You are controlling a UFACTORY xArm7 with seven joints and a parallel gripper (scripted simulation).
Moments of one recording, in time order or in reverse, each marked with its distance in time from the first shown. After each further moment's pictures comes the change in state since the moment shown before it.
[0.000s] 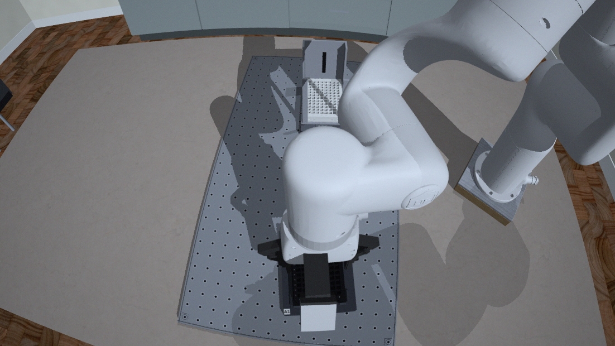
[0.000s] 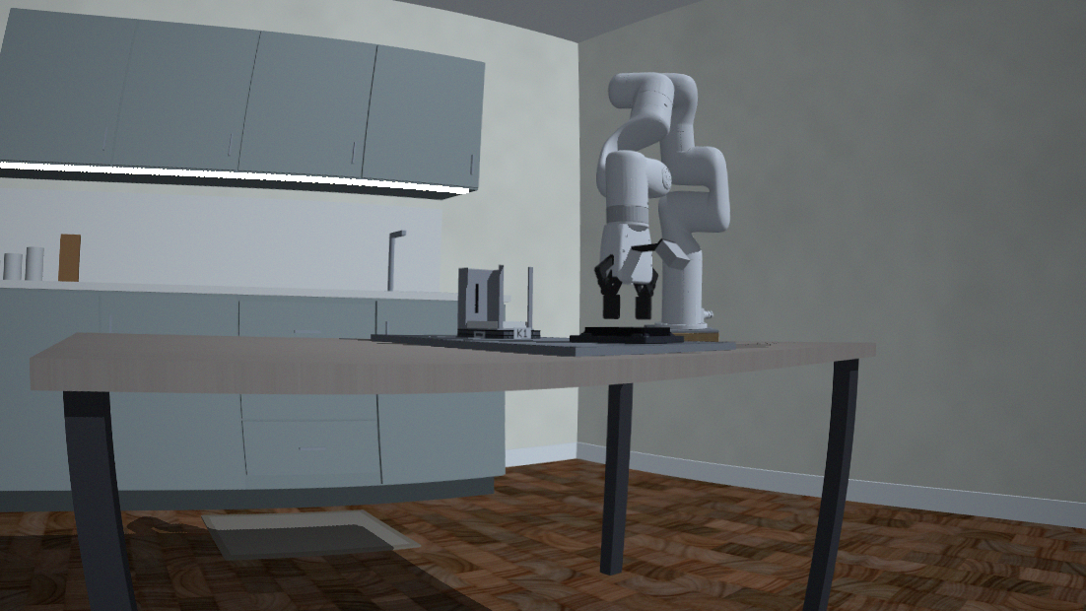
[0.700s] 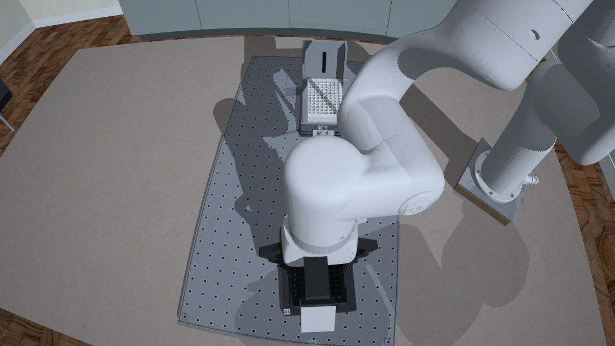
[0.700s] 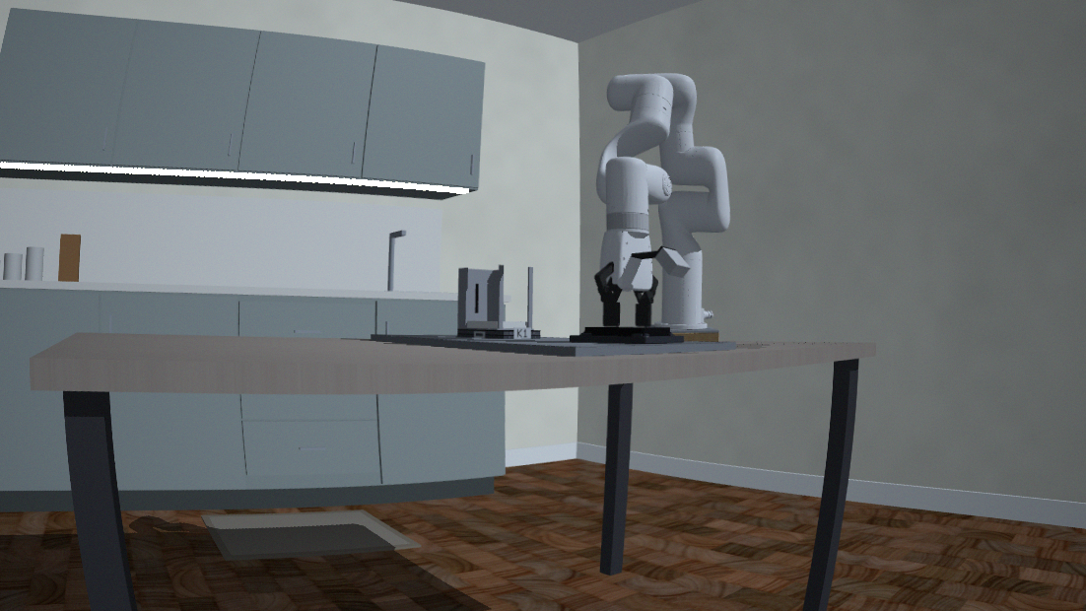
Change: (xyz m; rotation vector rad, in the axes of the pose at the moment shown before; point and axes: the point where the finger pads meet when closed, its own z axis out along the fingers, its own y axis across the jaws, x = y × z) arm 0.000 0.000 0.012 0.001 0.000 0.000
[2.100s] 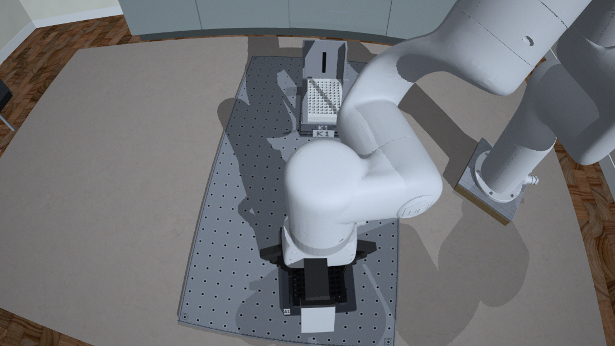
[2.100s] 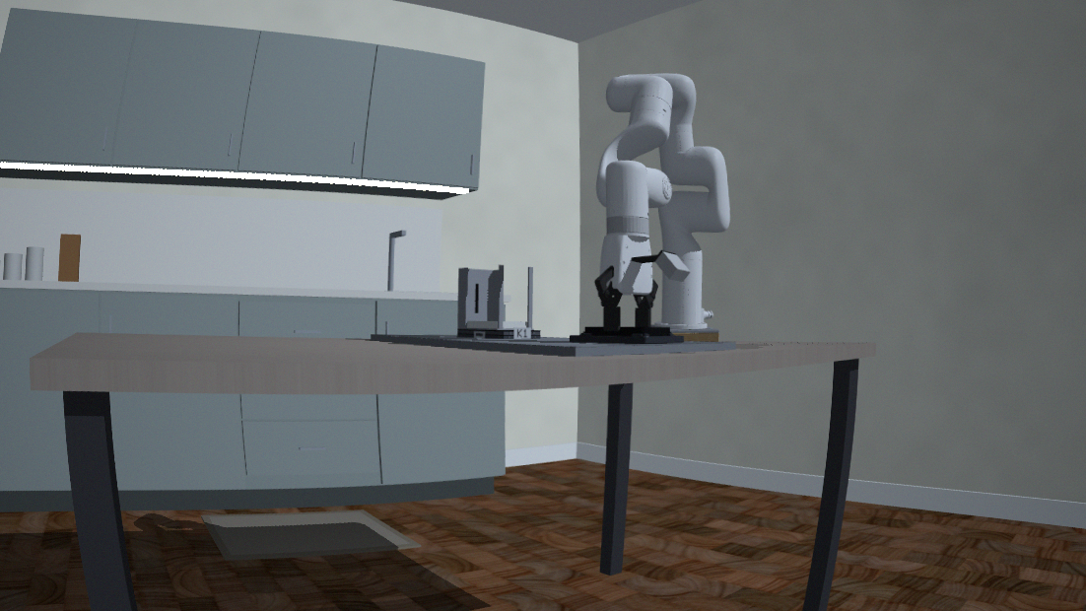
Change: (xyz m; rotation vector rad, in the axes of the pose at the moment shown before) arm 0.000 0.000 0.007 0.000 0.000 0.000
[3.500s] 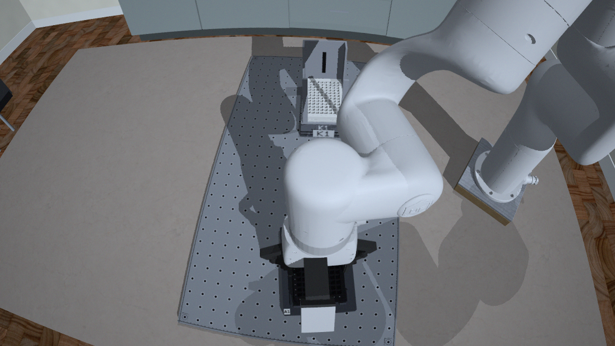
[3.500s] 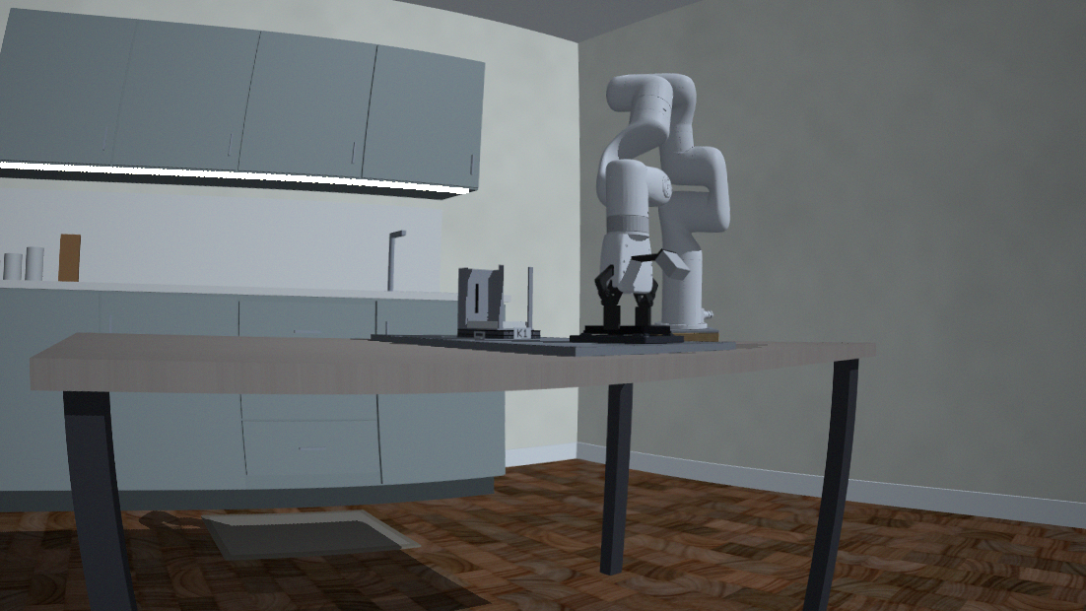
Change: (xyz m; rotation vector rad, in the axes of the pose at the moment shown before) arm 0.000 0.000 -0.002 0.000 0.000 0.000
